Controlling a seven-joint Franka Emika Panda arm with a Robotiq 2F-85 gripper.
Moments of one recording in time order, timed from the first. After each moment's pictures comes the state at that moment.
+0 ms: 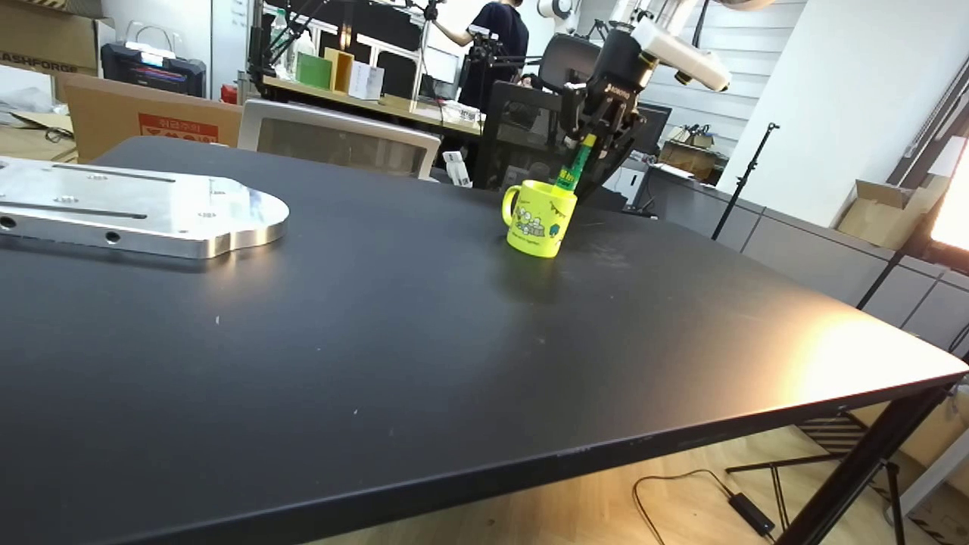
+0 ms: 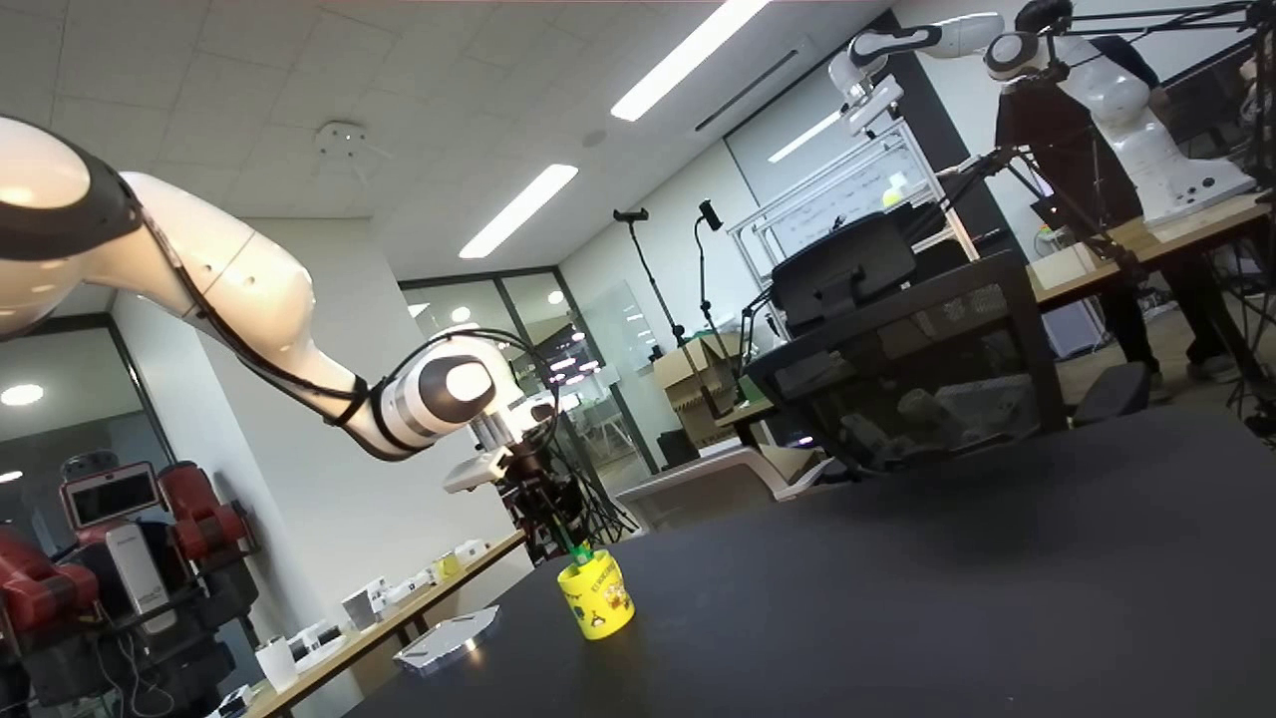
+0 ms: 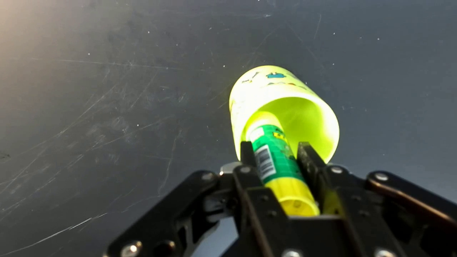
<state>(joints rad) 0.16 0.58 0.03 -1.77 0.02 2.50 0.23</state>
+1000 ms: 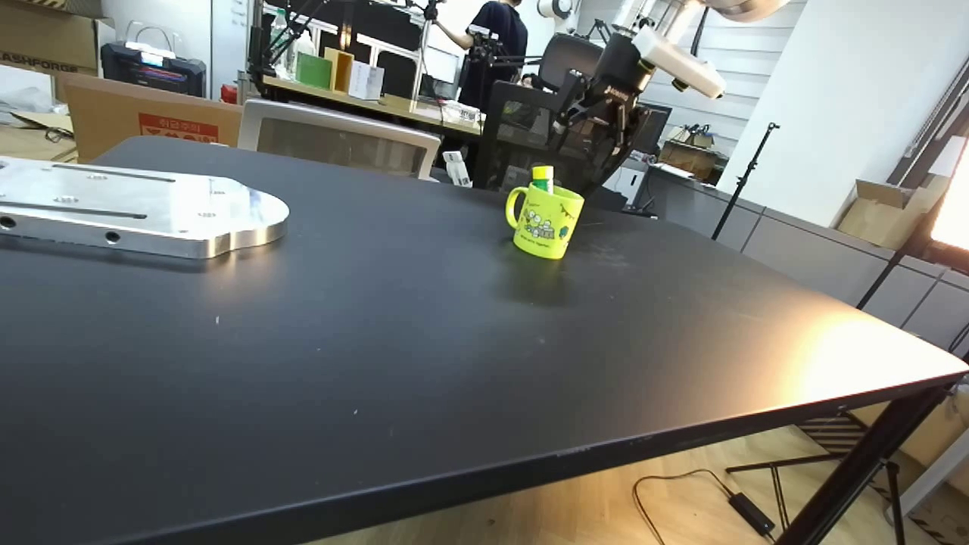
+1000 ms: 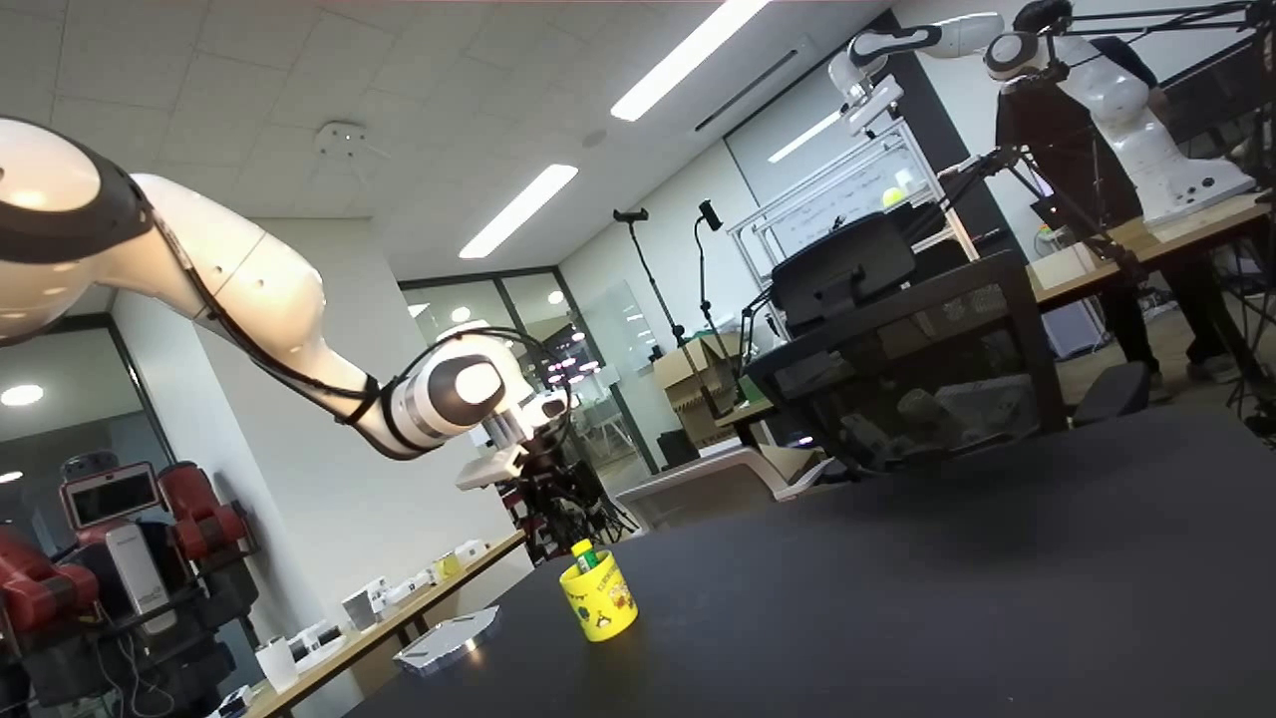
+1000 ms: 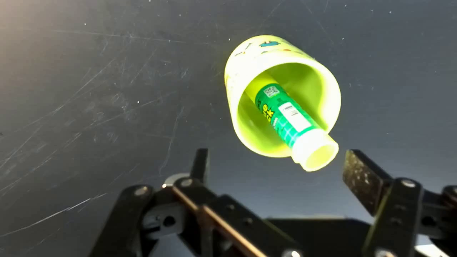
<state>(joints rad) 0.14 0.59 0.03 -1.76 0.05 2.56 0.18</state>
